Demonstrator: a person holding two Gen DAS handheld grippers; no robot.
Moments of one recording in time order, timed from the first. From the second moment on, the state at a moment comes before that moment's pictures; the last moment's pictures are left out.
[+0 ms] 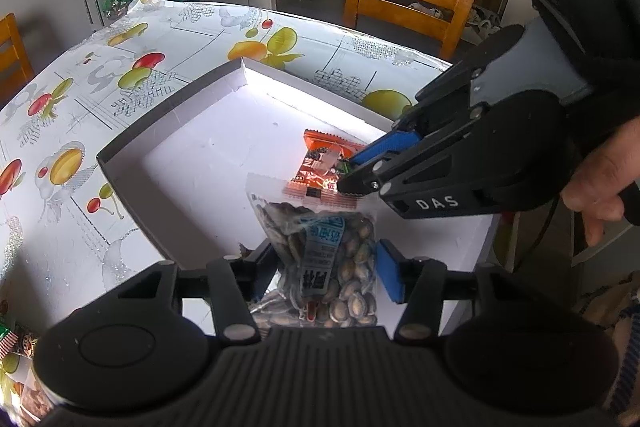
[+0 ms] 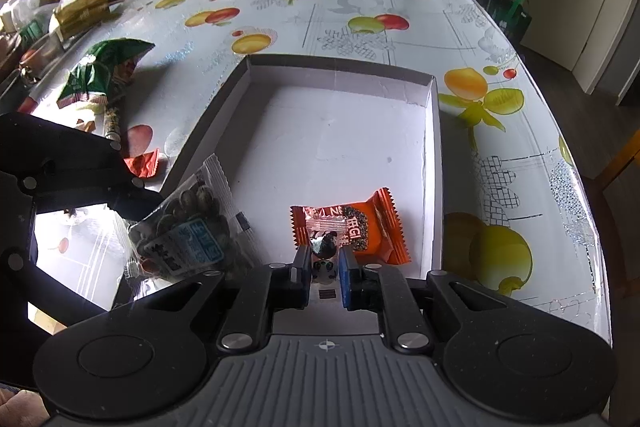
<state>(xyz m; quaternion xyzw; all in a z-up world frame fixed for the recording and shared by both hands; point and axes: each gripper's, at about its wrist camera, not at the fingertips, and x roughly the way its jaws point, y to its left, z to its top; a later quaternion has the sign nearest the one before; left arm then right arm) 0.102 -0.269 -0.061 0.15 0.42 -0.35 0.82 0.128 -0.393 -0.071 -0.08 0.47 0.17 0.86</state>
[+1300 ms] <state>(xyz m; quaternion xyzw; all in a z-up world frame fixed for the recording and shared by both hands) 0.079 -0.198 -0.035 0.11 0.39 -0.27 0.87 0.135 -0.347 -0.035 -0.07 0.42 0.19 0.88</state>
